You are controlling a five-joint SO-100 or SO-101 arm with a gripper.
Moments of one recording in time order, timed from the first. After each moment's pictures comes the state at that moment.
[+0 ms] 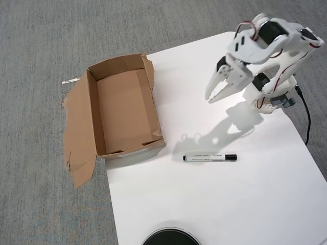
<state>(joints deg) -12.6 132.4 104.5 77.0 42.8</state>
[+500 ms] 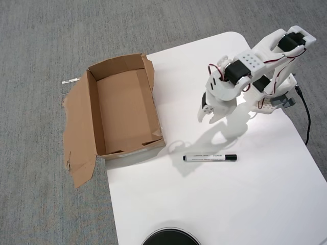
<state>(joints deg) -19.4 111.3 104.5 76.9 38.6</state>
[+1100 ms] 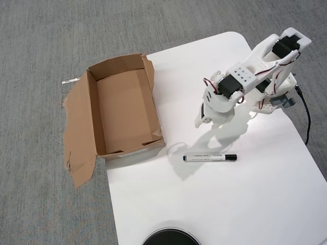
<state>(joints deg) -21.8 102.5 103.8 76.6 39.2</state>
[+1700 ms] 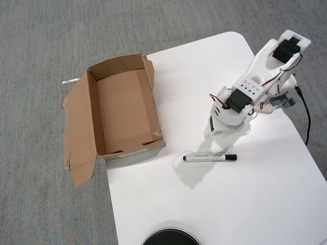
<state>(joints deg) -31.2 99.1 103.8 76.6 44.7</state>
